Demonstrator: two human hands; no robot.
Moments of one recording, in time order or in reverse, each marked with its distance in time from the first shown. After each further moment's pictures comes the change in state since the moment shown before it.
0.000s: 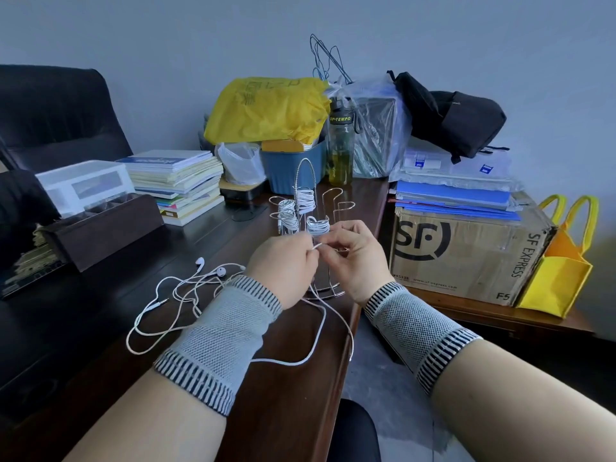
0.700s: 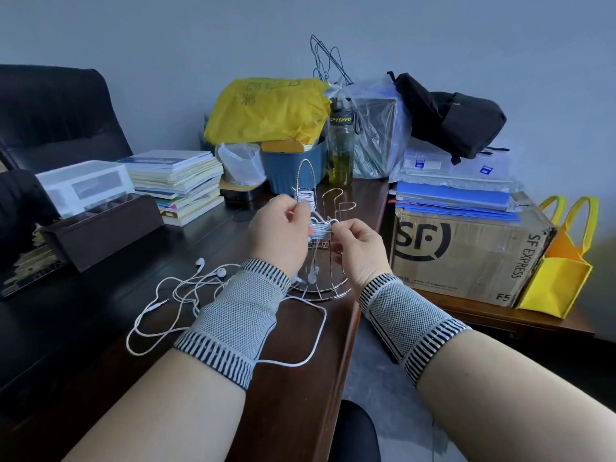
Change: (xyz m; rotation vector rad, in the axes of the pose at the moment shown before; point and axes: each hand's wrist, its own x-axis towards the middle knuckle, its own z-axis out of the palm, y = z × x) left_hand 0.026 0.005 -0.002 -0.672 0.387 -0.257; right_hand 0.014 -0.010 0.006 0.487 0.125 0.496
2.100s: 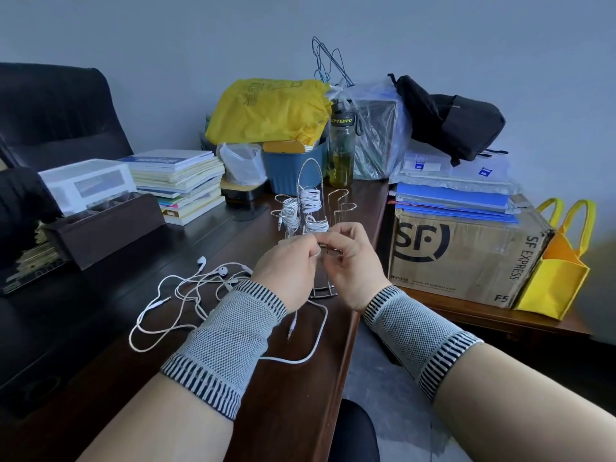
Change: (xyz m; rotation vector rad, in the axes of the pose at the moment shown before) left_hand -0.027 -0.016 -0.010 0.567 -0.410 0.182; right_hand -0.016 0.012 -0.012 -0.616 -0.205 -0.556
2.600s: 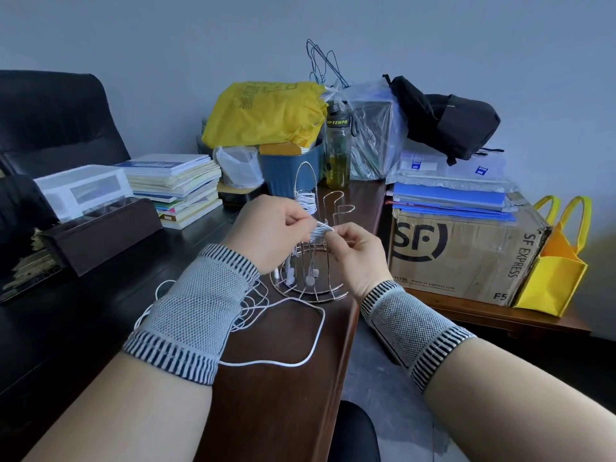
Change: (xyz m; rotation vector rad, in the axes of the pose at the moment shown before) left_hand 0.016 0.005 -0.050 -0.247 0.083 0.041; right_hand 0.013 -0.004 -0.003 0.381 0.134 0.367
